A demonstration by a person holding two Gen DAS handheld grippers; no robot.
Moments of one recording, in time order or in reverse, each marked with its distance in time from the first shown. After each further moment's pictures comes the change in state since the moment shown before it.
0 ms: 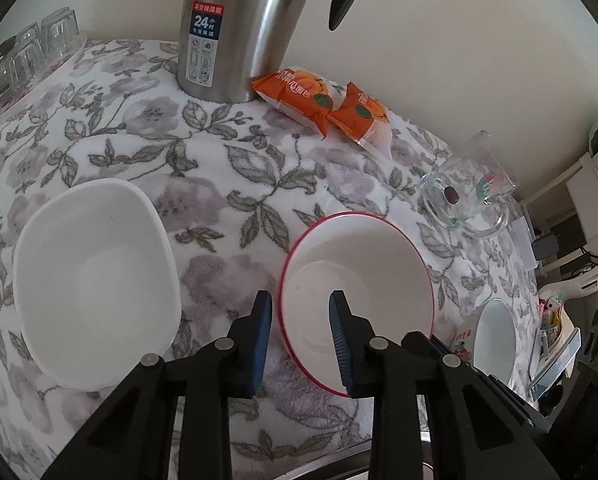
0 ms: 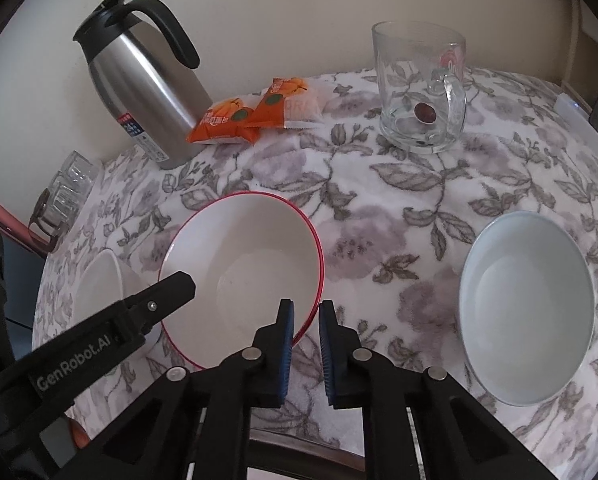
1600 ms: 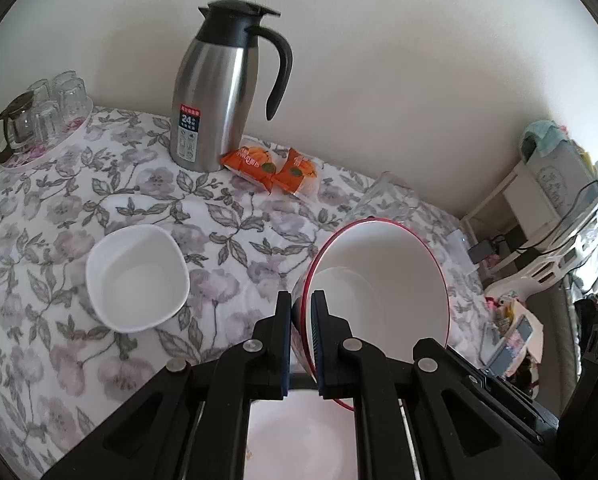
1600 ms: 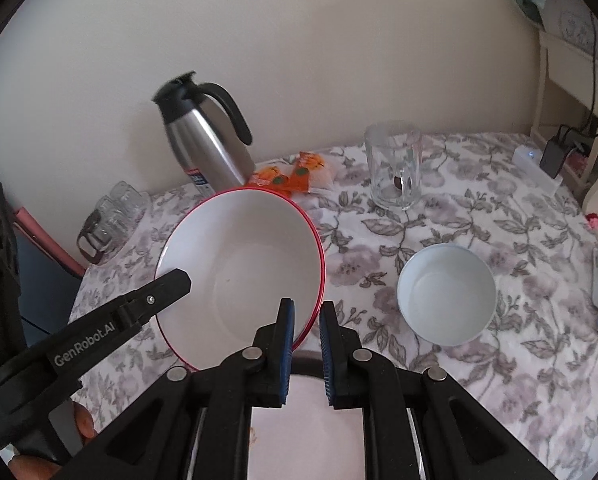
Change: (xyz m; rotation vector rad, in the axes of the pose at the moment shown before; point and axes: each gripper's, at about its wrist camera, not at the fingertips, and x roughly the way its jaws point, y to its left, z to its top) left arm -0.136 -0.034 -0.032 0.070 -0.175 -0.088; right arm -0.148 0.016 -0.027 -0.040 -0.173 0.029
